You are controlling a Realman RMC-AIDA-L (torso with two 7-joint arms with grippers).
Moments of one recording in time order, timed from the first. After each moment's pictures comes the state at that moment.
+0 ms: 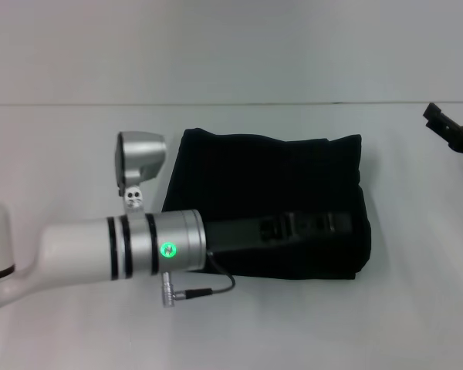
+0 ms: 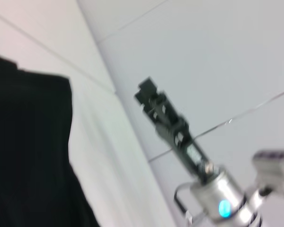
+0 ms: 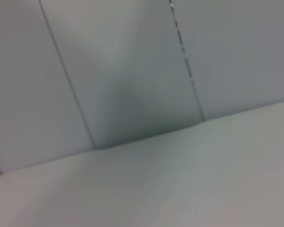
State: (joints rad) left arm -0.79 -2.17 0.87 0.21 1.71 1.31 -1.92; right arm 0.57 2.09 -0.60 -0.27 -1.20 -0.90 0.94
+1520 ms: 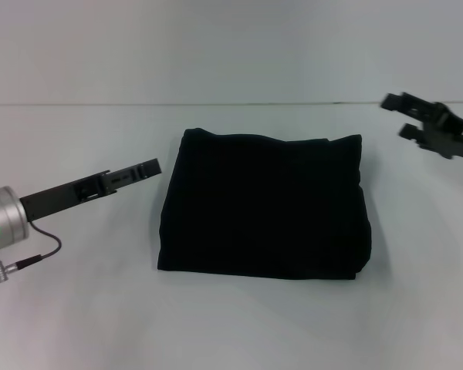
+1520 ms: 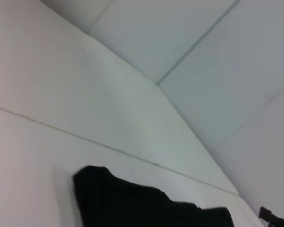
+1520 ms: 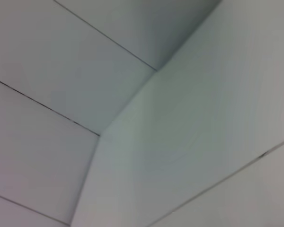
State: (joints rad) left arm -0.53 -2.01 0.72 0.41 1.72 1.26 -1.81; right arm 0.67 1.96 -0.69 -0.32 -1.65 -1.02 2.08
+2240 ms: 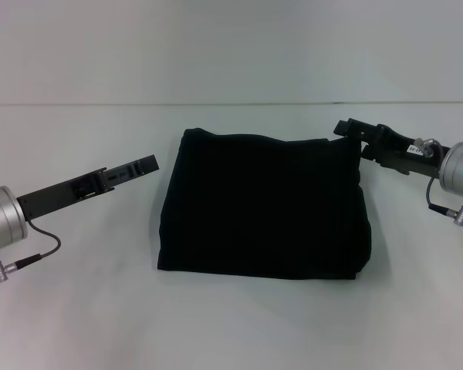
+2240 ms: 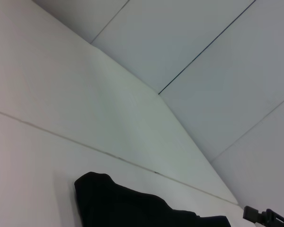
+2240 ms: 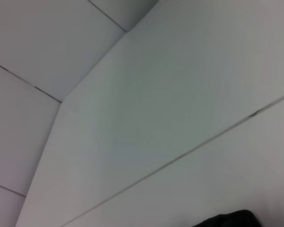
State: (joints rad) left arm -0.53 -2.01 0.70 0.41 1.72 1.27 -1.80; right arm 0.76 2.04 -0.73 -0.28 -1.74 -0.81 2.08
